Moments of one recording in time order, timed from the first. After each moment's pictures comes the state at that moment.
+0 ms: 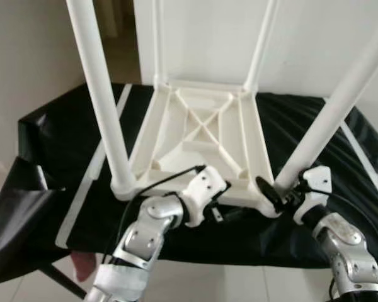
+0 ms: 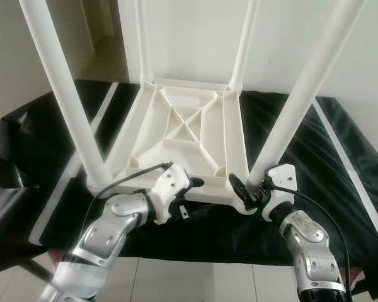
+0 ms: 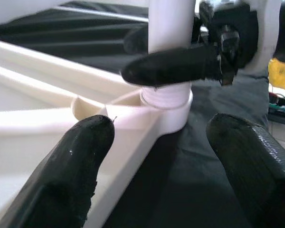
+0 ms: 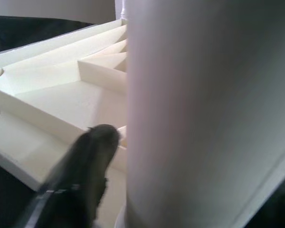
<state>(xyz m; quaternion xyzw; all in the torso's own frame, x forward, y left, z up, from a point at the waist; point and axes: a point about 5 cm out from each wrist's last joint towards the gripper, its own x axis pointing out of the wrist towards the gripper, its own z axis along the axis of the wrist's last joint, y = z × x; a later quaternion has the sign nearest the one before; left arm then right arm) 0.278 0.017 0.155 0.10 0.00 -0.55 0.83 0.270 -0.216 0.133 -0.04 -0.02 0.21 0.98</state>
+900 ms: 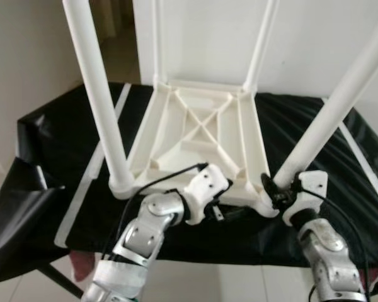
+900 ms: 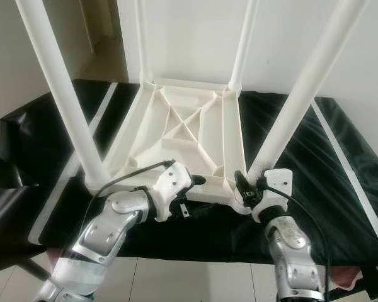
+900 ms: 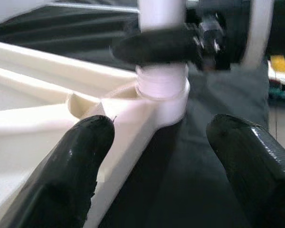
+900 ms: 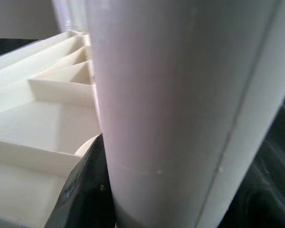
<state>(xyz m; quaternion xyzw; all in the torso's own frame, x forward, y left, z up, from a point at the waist) 0.275 0.021 0.148 0.14 0.01 -0.56 0.82 0.266 -0.196 0.130 0.02 -0.03 0.04 1.00</state>
